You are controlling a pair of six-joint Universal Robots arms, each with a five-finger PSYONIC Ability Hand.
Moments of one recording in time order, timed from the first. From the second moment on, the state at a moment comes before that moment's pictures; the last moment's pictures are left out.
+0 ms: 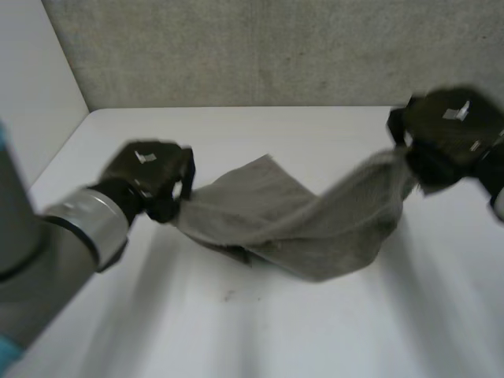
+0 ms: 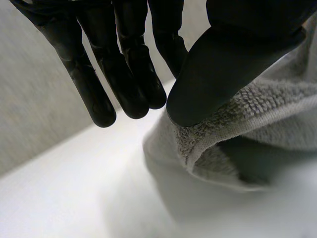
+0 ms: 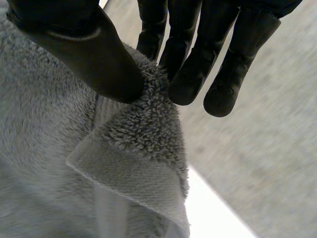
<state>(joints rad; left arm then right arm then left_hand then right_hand) 4.19 -1.67 -1.56 2.99 -1.55 3.30 1.73 -1.71 1.66 0.12 1.12 2.72 1.18 1.22 1.22 1.22 1.03 1.32 1.31 1.33 1.34 1.15</state>
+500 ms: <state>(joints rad) 4.27 -1.84 -1.33 2.87 -1.55 3.35 1.78 -1.39 1.26 0.51 1.16 2.67 1.18 1.22 1.22 1.22 1.03 1.32 1.31 1.33 1.34 1.15</state>
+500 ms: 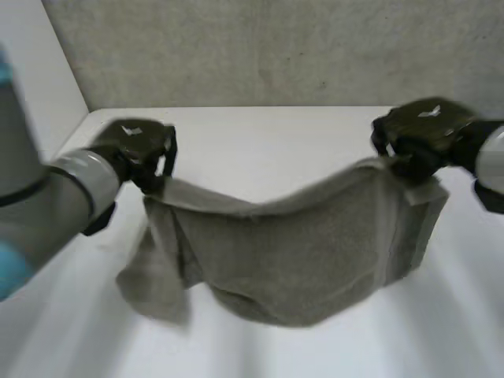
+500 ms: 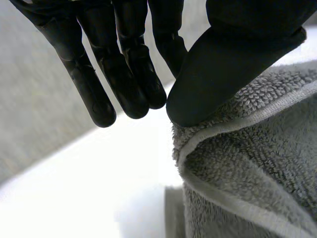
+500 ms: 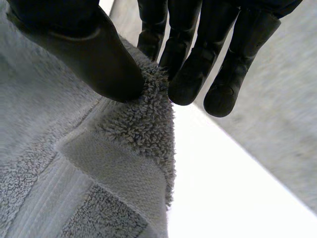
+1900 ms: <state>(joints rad) 4.25 -1.81 -1.14 2.79 -1.54 3.33 1.83 -1.65 1.48 0.05 1.27 2.85 1.18 1.22 1.22 1.22 1.03 1.32 1.31 1.33 1.34 1.15</state>
